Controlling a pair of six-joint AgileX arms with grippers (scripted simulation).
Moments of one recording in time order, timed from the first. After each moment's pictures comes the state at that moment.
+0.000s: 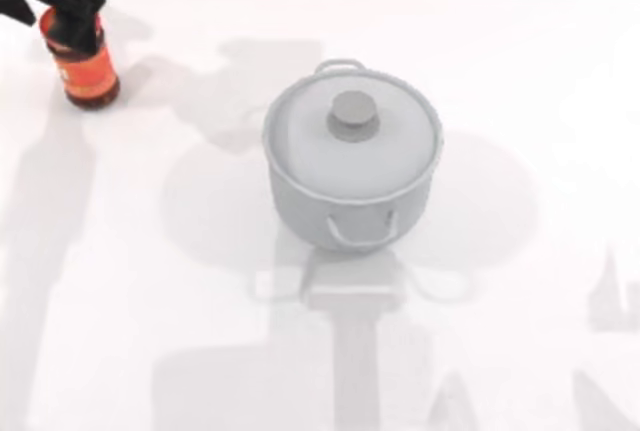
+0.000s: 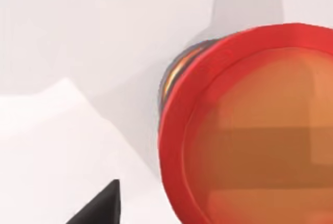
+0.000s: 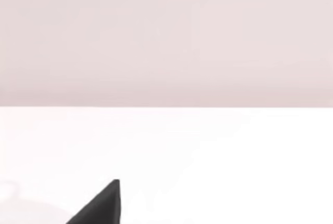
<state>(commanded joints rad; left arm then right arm) 0.05 2.69 2.82 -1.49 0.20 0.63 0.00 0.00 0.00 0.00 0.00 0.00</state>
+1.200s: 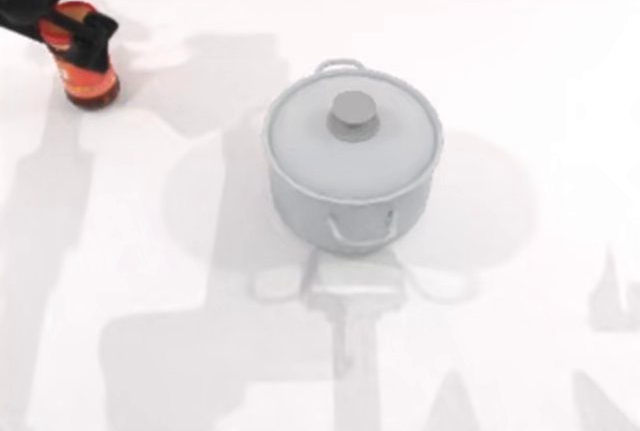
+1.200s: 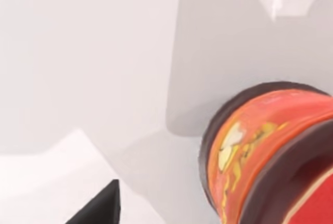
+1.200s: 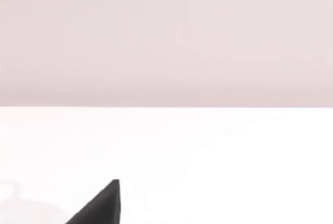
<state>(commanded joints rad) 0.03 2.92 3.08 -1.50 0.20 0.63 0.00 0.00 0.00 0.00 0.00 0.00</state>
